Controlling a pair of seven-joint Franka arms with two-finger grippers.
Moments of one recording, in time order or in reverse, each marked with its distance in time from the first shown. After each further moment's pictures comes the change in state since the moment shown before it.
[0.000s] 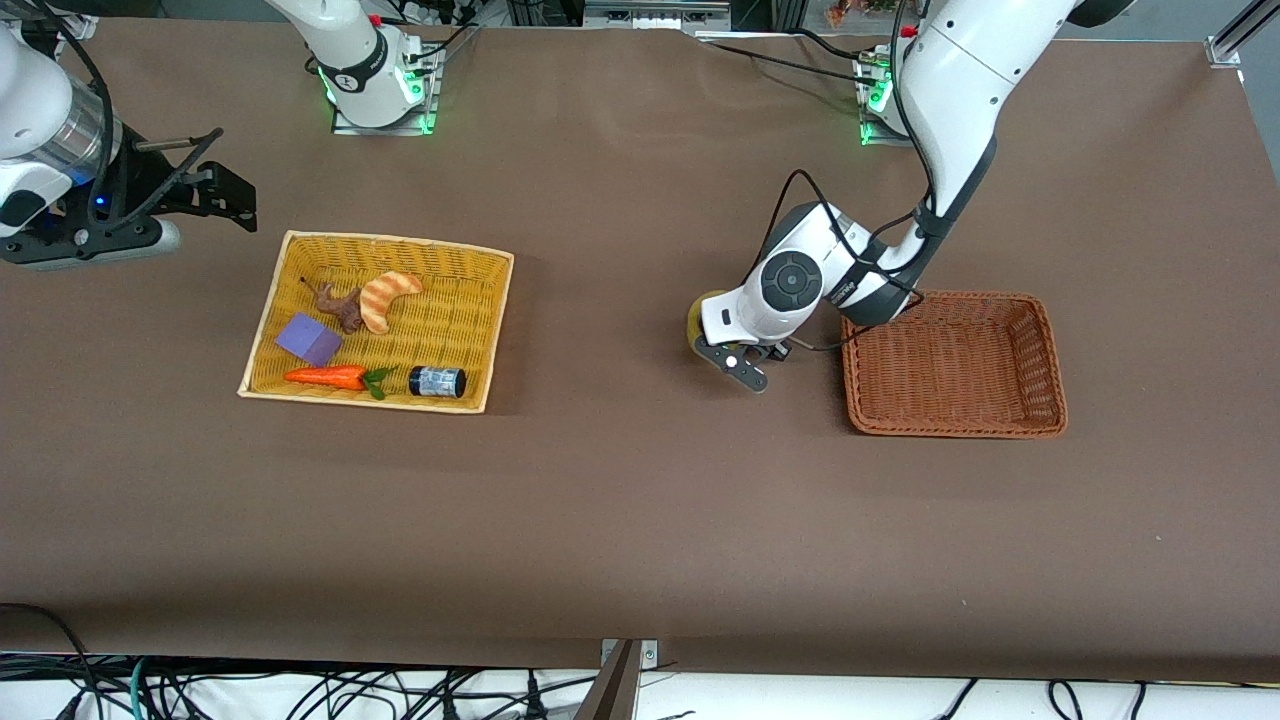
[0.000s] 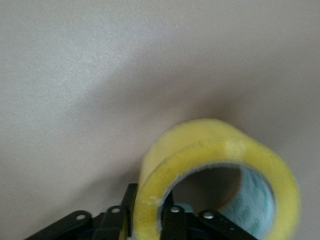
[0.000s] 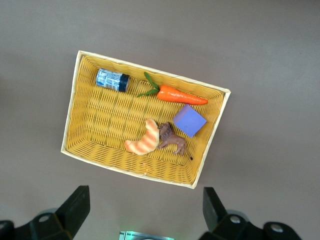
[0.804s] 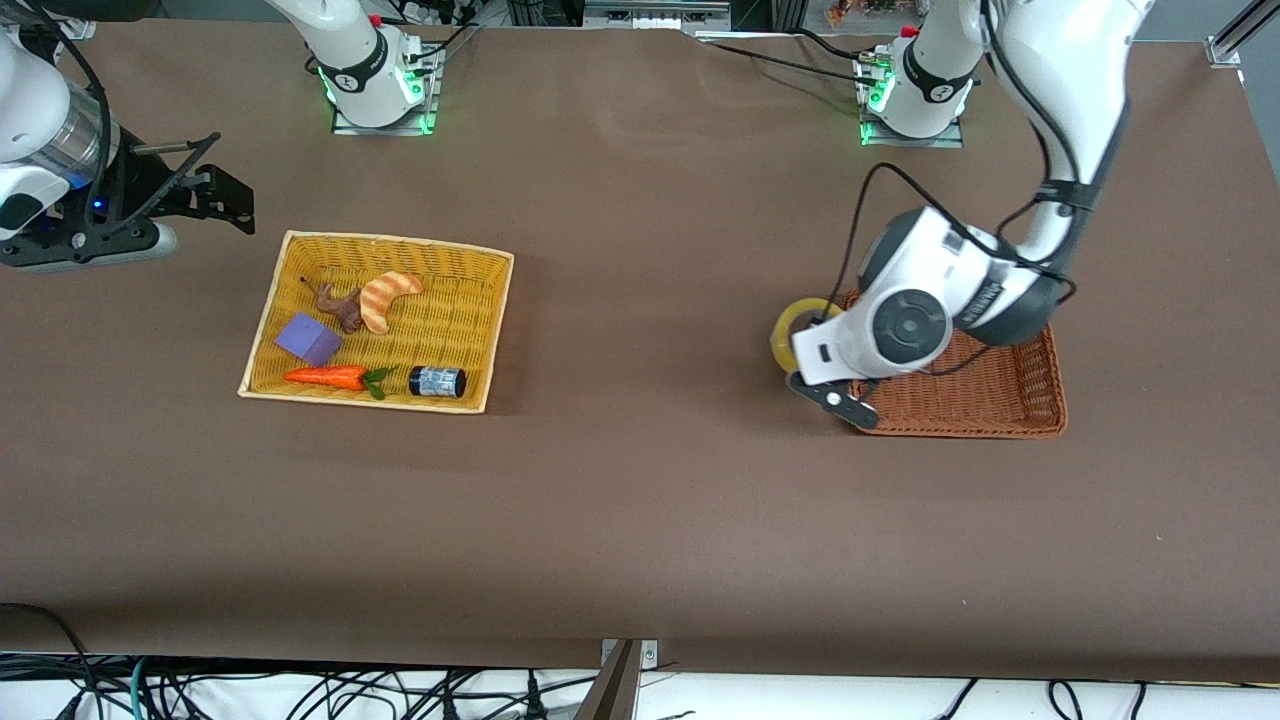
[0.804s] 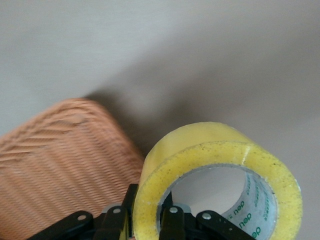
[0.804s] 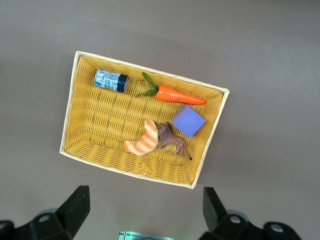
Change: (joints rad) left arm 0.198 -0.092 0.012 0.228 0.058 -0.476 0.156; right arm -0.001 0.003 -0.004 0.000 -0.001 0.002 0.000
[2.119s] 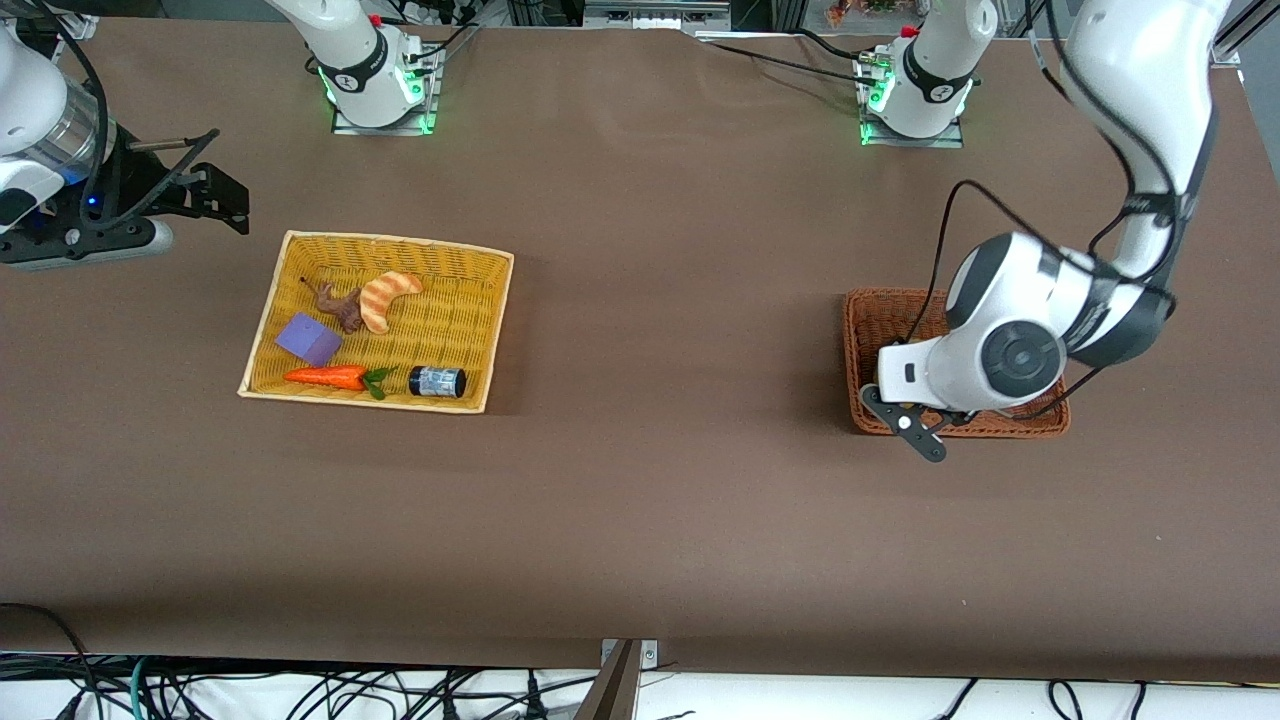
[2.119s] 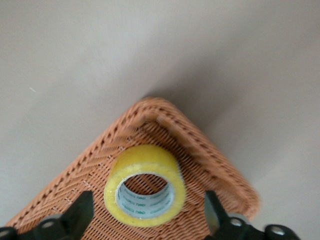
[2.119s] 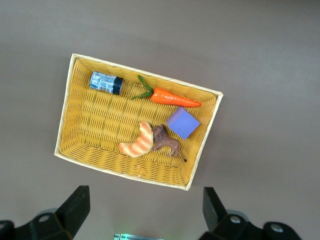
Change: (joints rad) left arm 0.131 -0.031 -0.049 0.058 0.007 0.002 0.288; right arm 0.002 -0.001 0.004 0.010 -0.024 0.002 -0.002
